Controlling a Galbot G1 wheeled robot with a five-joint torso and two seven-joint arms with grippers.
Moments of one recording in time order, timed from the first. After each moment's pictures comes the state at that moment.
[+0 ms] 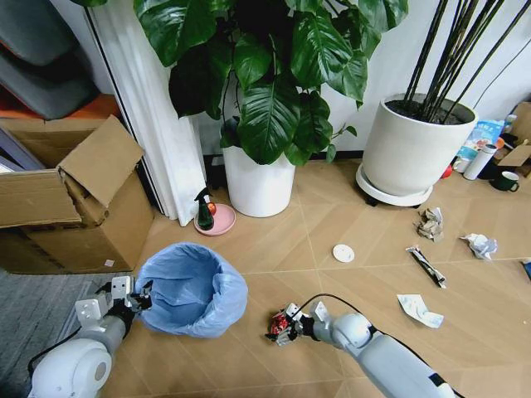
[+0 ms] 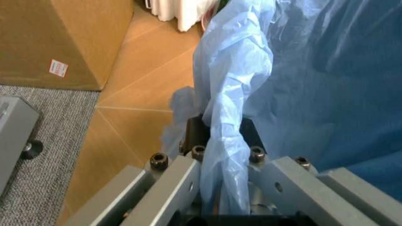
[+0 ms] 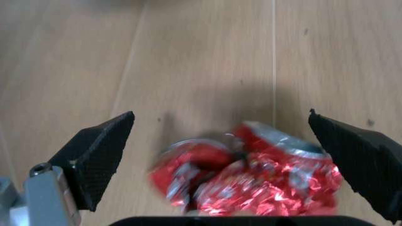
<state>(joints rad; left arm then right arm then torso) 1.53 -1.15 -0.71 -2.10 -0.59 0.61 -0.12 -0.91 1.16 -0.15 1.18 0.23 -0.22 -0.55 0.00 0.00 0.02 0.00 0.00</state>
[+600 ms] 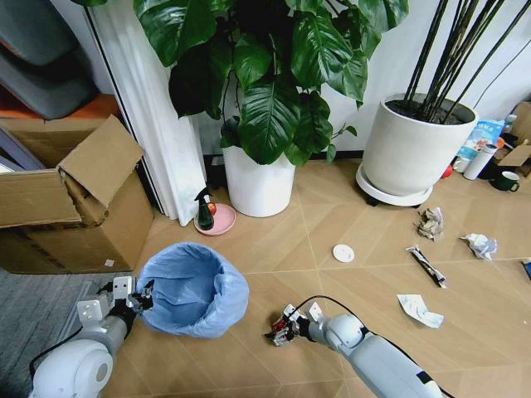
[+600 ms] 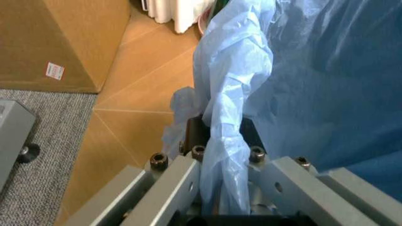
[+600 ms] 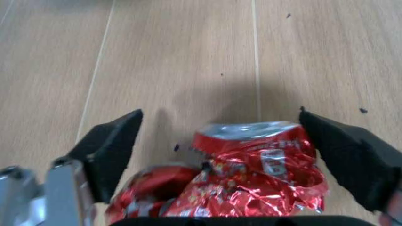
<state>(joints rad) 1.53 -1.15 -0.70 -2.10 -0.57 0.60 -0.11 -0.90 1.21 -0.15 1.12 0.24 -0.23 -0.49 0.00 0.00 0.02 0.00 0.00</state>
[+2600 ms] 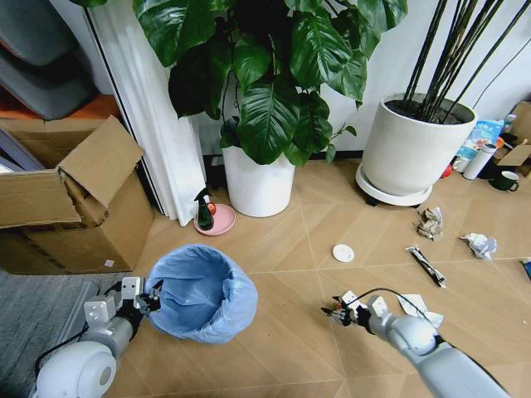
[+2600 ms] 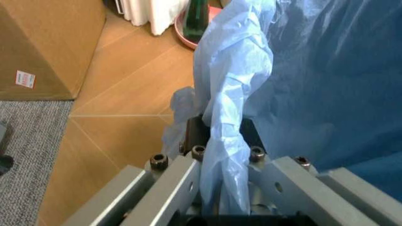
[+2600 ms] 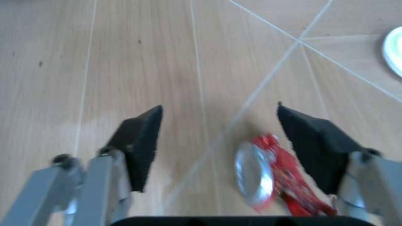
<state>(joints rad) 1.54 -1.14 -0.68 -2.12 -0.56 0.59 -0.06 -1.15 0.92 0.24 1.40 0.19 -0.19 -0.56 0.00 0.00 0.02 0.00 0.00</state>
